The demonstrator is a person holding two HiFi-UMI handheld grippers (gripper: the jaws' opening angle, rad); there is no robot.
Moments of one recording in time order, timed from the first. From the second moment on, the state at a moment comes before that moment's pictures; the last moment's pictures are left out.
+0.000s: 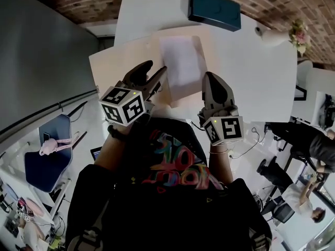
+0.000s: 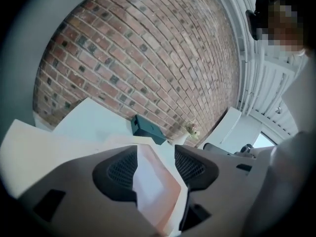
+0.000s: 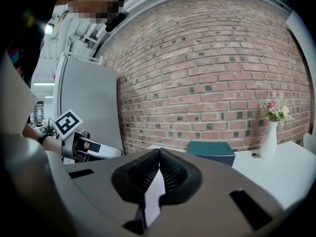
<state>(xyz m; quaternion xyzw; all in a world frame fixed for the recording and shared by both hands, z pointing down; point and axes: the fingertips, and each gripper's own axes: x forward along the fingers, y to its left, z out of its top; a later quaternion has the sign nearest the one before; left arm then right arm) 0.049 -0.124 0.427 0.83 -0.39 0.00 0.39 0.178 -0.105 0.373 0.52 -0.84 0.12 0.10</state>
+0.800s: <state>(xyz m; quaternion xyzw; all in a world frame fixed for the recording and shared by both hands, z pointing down) 0.080 -0.150 0.542 0.75 -0.35 0.00 0.56 0.186 -0.119 0.428 0.53 -0.82 0.17 0.13</state>
